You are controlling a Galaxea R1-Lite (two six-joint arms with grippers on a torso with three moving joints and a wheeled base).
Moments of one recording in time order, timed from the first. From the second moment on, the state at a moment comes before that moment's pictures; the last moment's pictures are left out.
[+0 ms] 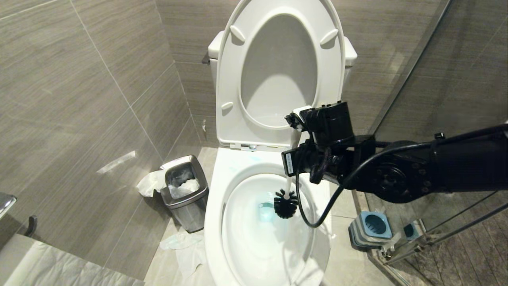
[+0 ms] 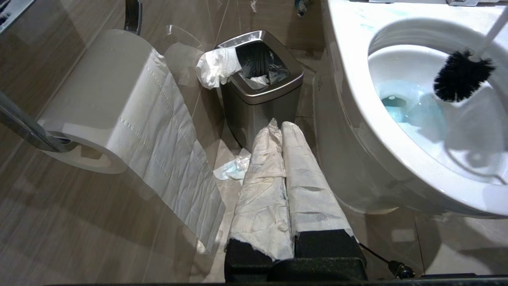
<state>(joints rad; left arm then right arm) 0.00 0.00 0.00 0.01 -0.01 0.00 0.67 1.99 -1.38 -0.20 -0.36 0.07</state>
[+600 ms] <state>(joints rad) 0.00 0.00 0.00 0.01 -0.01 0.00 0.75 2.16 -1.59 -0.18 -0.36 0.07</state>
